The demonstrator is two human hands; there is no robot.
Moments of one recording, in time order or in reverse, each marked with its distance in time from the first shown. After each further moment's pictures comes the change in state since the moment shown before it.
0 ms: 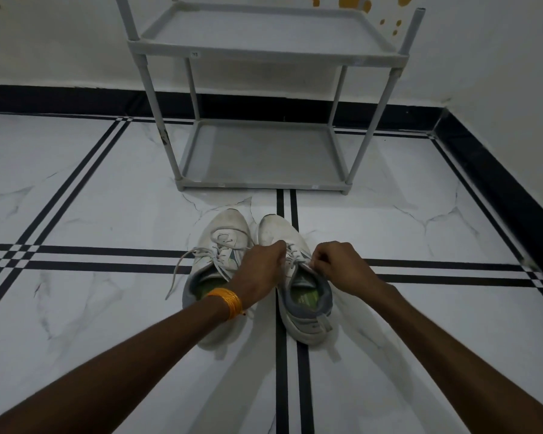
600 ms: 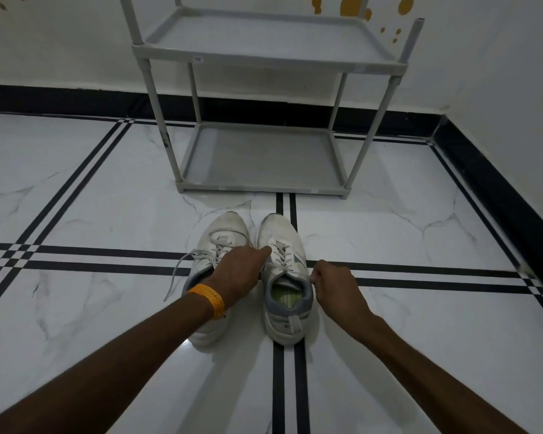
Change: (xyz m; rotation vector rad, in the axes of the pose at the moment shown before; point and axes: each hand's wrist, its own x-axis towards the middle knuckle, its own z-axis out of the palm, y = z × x) left_hand -0.005 -0.025 -0.016 0.293 -0.083 0.077; right_hand -0.020 0.009 0.037 -0.151 0.162 0.035
